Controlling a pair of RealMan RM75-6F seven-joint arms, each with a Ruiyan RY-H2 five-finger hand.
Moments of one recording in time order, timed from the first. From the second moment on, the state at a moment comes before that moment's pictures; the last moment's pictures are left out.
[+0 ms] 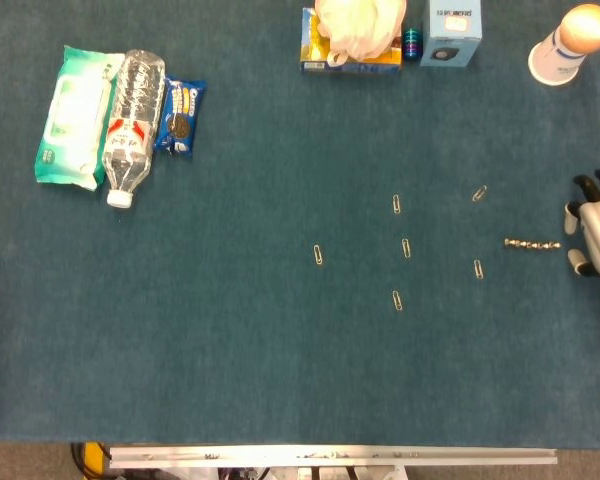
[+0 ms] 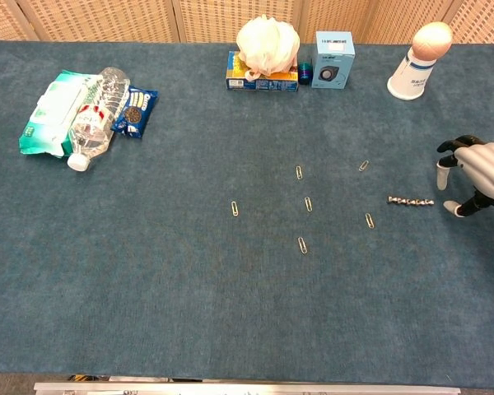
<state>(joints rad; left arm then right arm) 0.02 -1.04 -0.05 -1.77 1.42 1.58 0.18 0.36 -1.43 0.06 -1.57 -1.01 1.09 -0.66</state>
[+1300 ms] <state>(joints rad) 0.03 -1.02 -0.06 -1.77 1.42 1.59 0.16 0.45 -1.47 0.02 -1.55 -0.92 1.07 -0.75</state>
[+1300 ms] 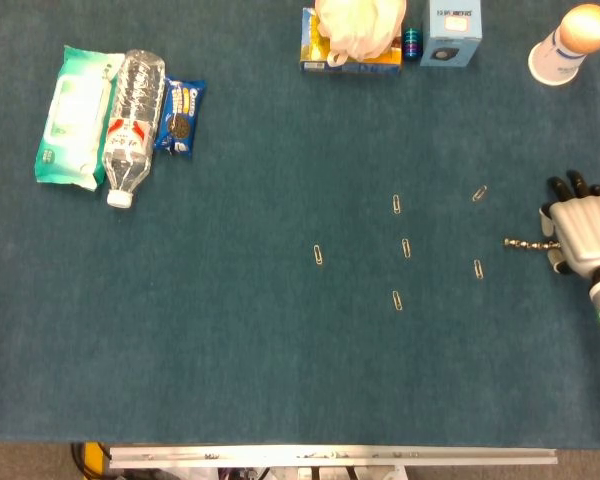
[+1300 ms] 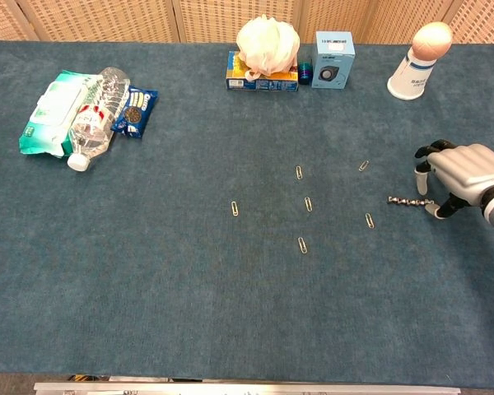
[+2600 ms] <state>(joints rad) 0.03 -1.02 -0.06 -1.77 1.42 1.59 0.15 0.48 -1.49 0.00 -1.53 -0.88 1.07 -0.76</state>
